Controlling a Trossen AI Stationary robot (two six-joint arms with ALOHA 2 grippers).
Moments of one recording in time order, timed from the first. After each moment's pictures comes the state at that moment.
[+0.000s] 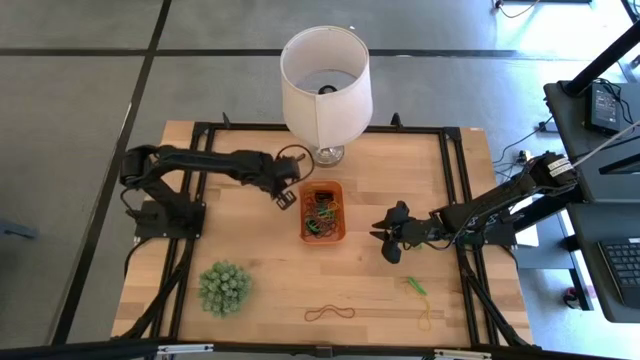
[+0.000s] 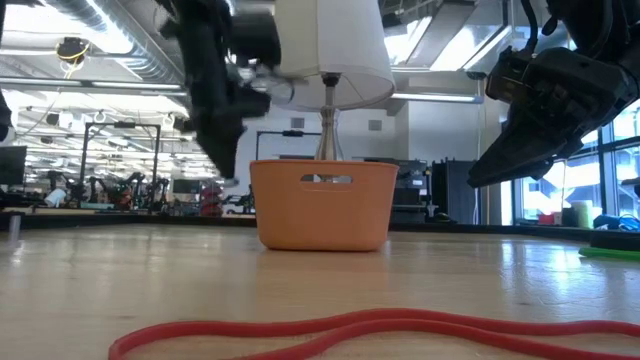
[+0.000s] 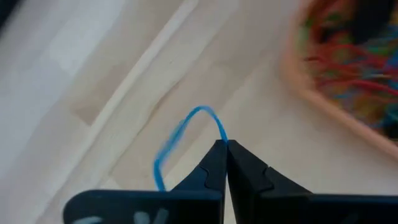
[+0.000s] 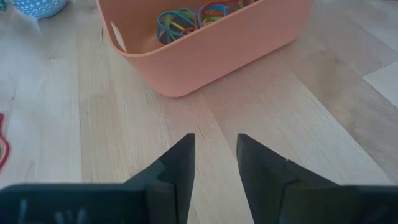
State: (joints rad) left arm 0.21 1.55 1.05 -0.78 -0.25 -0.46; right arm 0.36 1.23 0.37 0.16 0.44 0.63
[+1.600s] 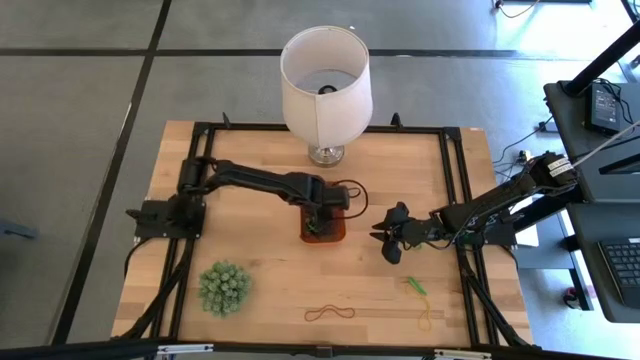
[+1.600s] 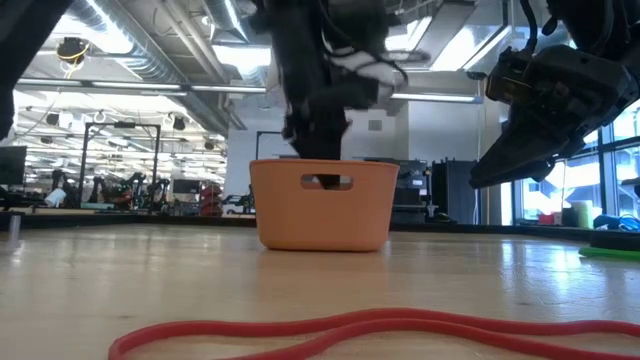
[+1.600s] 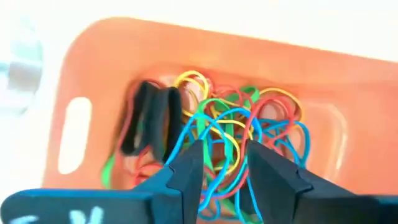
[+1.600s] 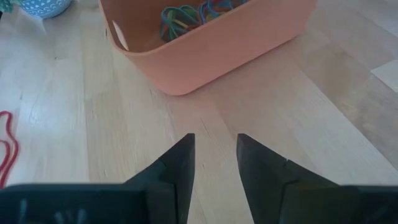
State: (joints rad) left arm 0.02 2.02 1.59 -0.82 -0.17 -0.25; right arm 0.36 1.23 0.37 0.16 0.42 0.65
